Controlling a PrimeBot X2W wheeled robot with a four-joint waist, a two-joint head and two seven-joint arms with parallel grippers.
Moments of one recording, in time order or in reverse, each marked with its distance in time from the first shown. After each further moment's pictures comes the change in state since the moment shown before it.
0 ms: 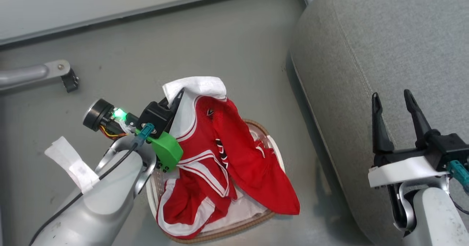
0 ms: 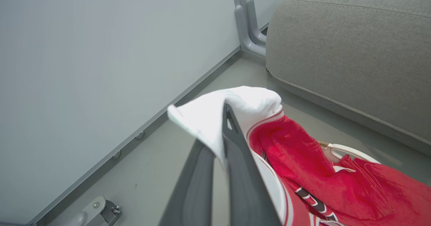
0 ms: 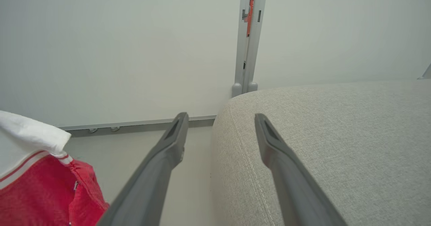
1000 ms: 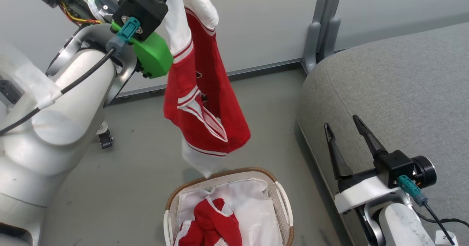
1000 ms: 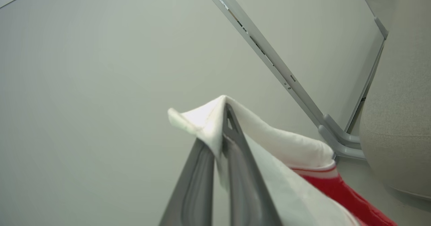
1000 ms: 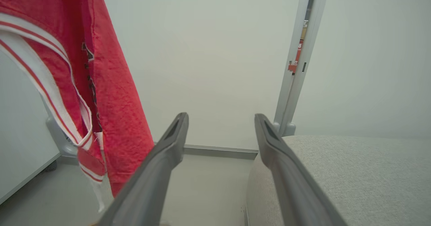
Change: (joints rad) left arm -0.379 0.122 -0.018 -0.261 0.057 -0.076 0.198; right arm 0.040 0.000 0.177 0.075 -0.046 0.000 0.000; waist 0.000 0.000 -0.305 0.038
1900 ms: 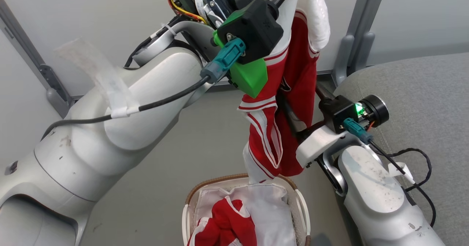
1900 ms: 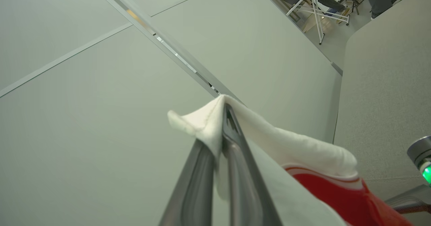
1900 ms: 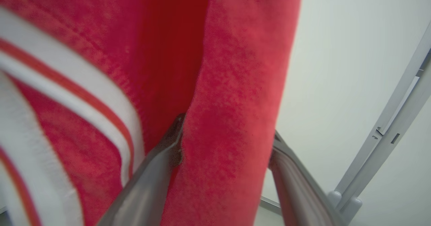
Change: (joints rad) left arm -0.108 -0.176 -0.140 -0.133 -0.008 -0.017 -0.021; right arm -0.384 0.000 0.228 0.289 0.016 0.000 0.000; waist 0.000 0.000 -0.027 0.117
